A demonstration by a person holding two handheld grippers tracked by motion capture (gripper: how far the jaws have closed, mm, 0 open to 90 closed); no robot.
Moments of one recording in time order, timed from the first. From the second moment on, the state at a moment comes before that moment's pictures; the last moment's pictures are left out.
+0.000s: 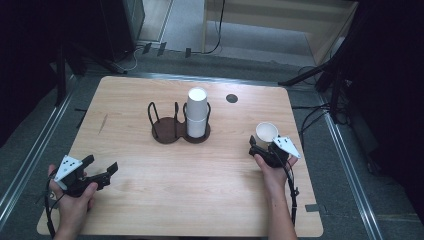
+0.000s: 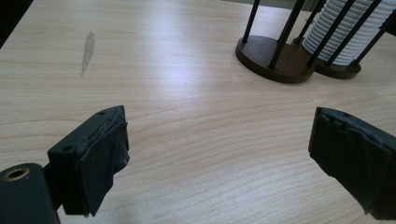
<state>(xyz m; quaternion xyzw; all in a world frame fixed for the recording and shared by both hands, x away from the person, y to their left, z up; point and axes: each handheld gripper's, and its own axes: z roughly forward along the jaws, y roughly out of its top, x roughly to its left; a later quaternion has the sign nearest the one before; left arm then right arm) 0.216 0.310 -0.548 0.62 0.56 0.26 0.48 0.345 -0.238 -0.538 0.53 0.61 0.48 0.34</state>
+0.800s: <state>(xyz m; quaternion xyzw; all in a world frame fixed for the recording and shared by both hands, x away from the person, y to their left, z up) 0.216 0.310 -0.548 0.63 0.55 0.26 0.48 0.298 -0.273 -0.527 0.51 0.62 0.48 0.35</state>
